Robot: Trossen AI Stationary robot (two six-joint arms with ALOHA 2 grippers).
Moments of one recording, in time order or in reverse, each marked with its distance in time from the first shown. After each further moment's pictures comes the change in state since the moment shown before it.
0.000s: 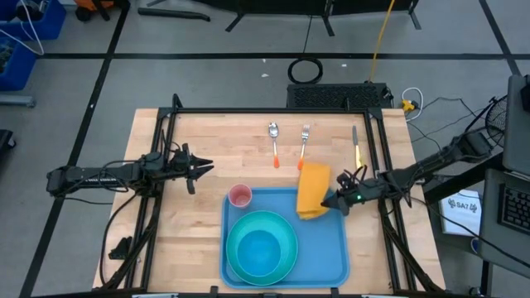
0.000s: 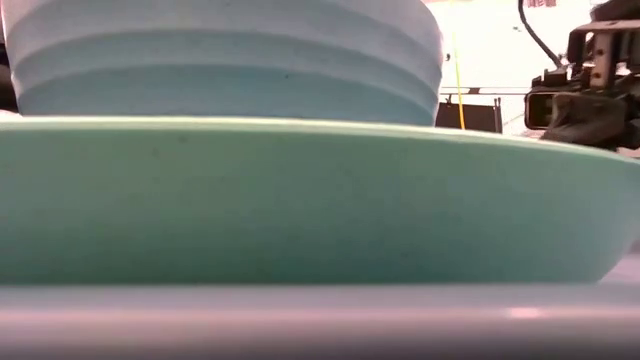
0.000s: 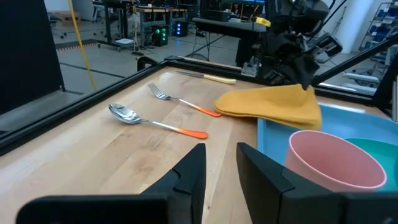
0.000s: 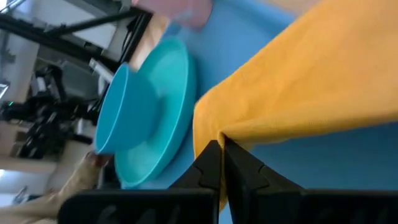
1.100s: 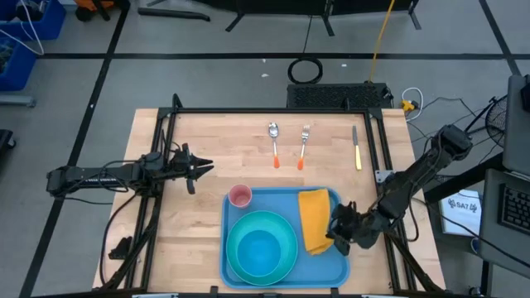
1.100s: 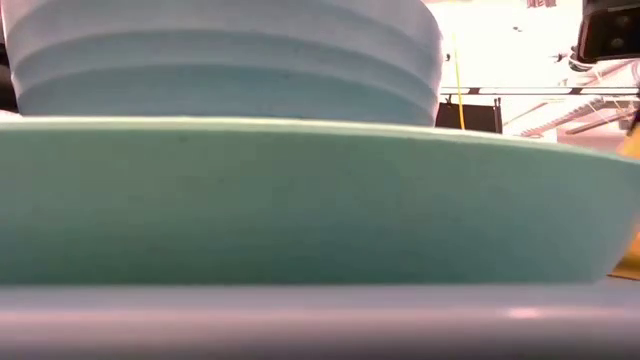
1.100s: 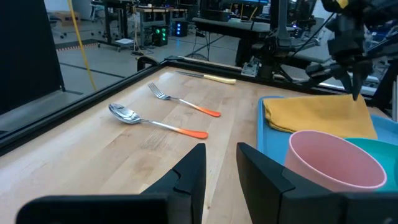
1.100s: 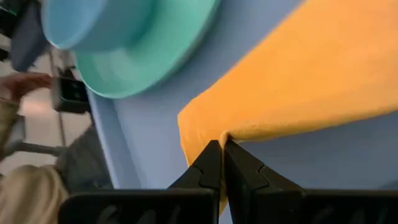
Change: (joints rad) left arm 0.000 0.000 0.000 0.000 0.000 0.000; right arm 0.427 0.429 0.512 -0.535 0.175 0.196
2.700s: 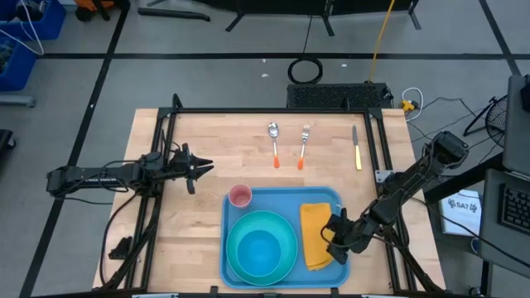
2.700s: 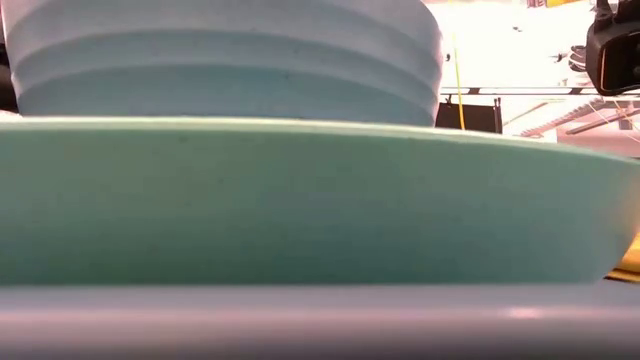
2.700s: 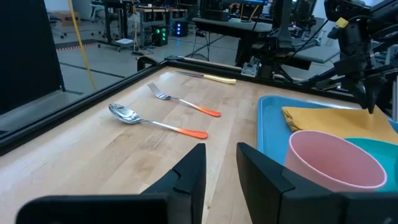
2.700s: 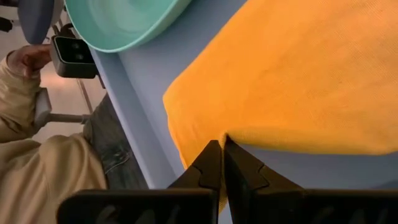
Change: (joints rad) left arm 0.000 0.000 0.000 0.000 0.000 0.000; right arm -0.026 0.128 0.005 0.156 -0.230 0.092
